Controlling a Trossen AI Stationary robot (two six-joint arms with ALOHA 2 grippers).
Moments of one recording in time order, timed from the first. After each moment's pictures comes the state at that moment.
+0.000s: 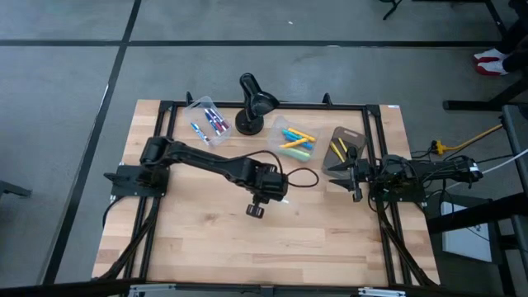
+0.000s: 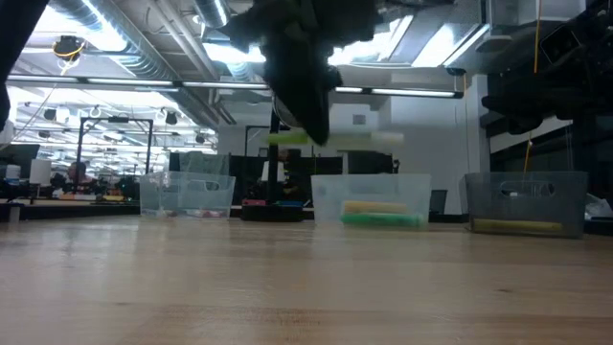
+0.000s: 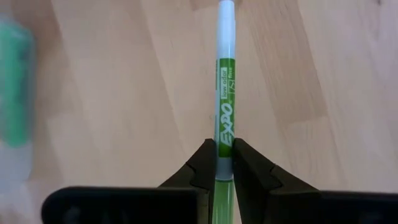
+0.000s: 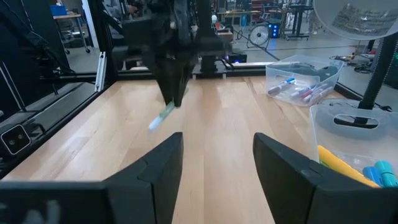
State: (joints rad) left arm -0.15 2.01 1.67 -0.88 -0.06 0.14; right arm 0.11 0.10 0.02 0.00 0.09 0.05
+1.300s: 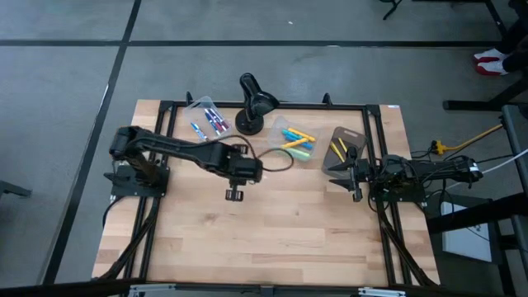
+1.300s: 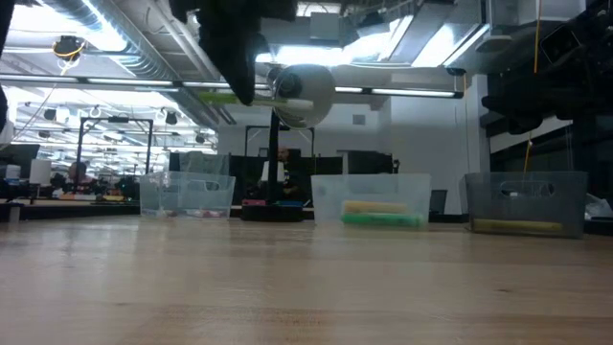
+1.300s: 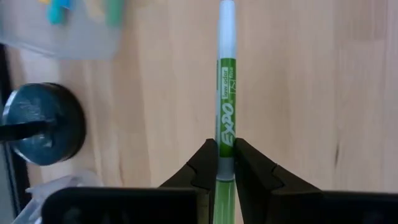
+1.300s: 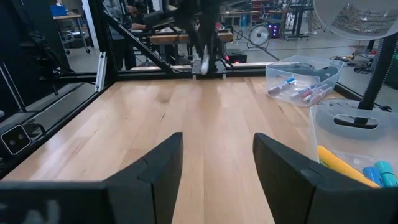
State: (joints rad) left arm -0.12 1.72 1.52 -1.11 -0.24 -0.02; right arm 0.11 0.10 0.02 0.00 0.09 0.05
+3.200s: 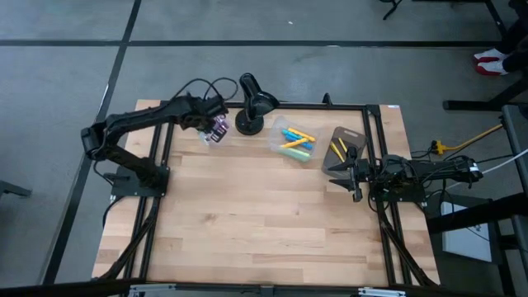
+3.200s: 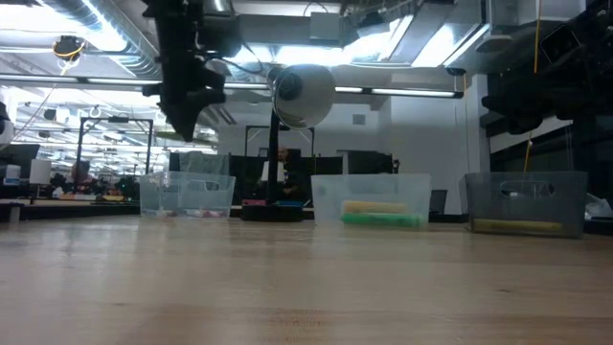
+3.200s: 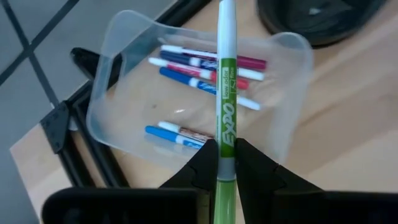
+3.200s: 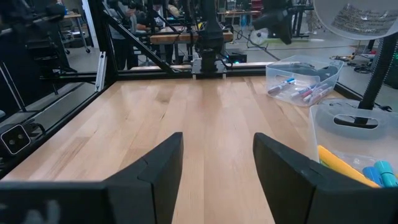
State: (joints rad) left arm 0.51 1.40 1.13 -1.03 -0.40 -0.40; right arm 0.11 0.10 0.02 0.00 0.09 0.05
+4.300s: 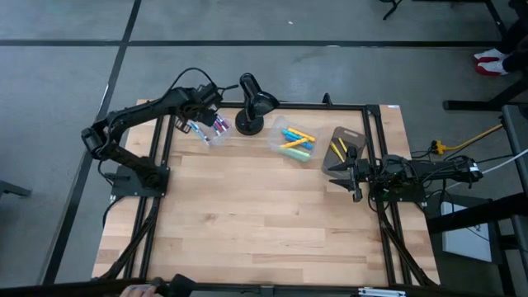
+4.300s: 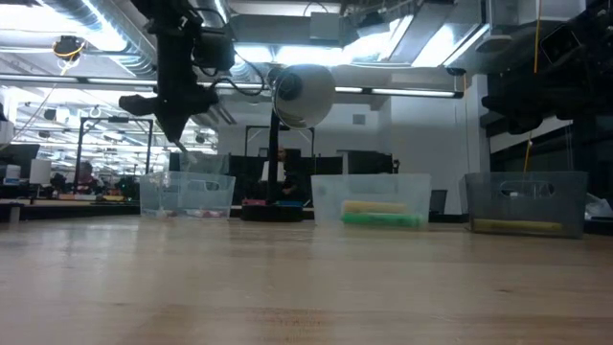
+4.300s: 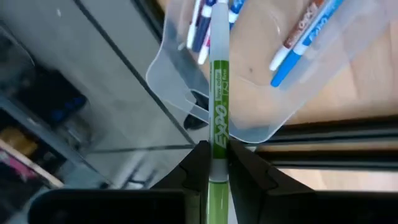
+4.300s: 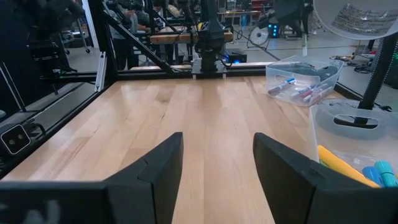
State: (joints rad) left arm 0.68 1.42 1.13 -1.01 -0.58 1.21; right arm 0.11 0.10 0.02 0.00 0.09 0.05
